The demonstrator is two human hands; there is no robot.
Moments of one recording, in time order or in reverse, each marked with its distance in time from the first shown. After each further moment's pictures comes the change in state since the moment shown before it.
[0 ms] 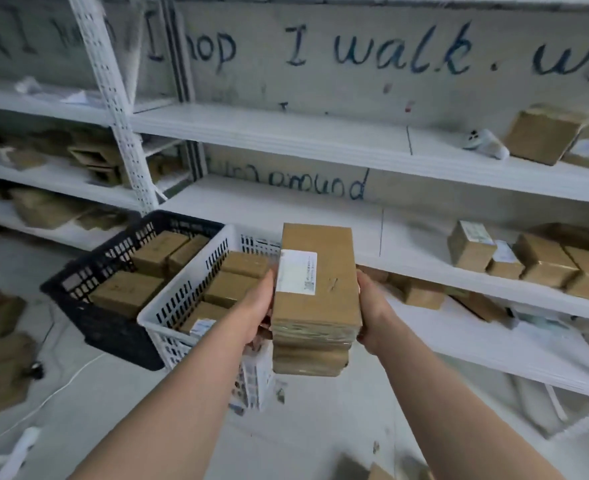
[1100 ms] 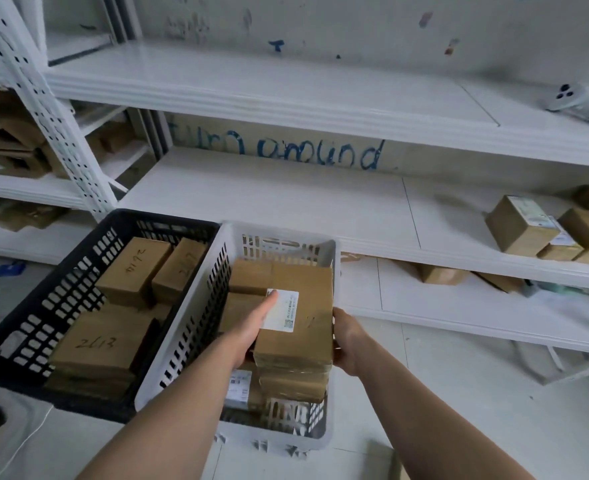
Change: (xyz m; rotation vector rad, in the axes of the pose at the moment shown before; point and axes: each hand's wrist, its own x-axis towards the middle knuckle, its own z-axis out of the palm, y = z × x) left_hand 0.246 -0.022 -0.135 0.060 -0.302 -0.276; right_hand 0.226 0.034 0.157 0.039 0.227 0.324
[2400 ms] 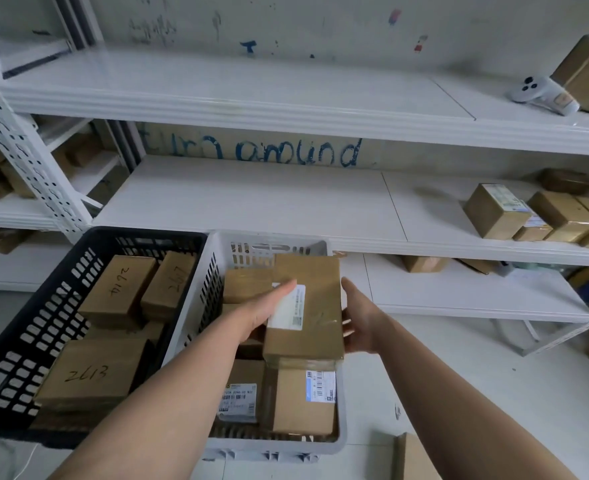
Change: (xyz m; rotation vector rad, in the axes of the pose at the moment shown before) left_hand -0.005 0.060 -0.004 0.349 -0.133 0.080; right_hand -0.038 -0.047 -0.008 0.061 -0.116 0.080
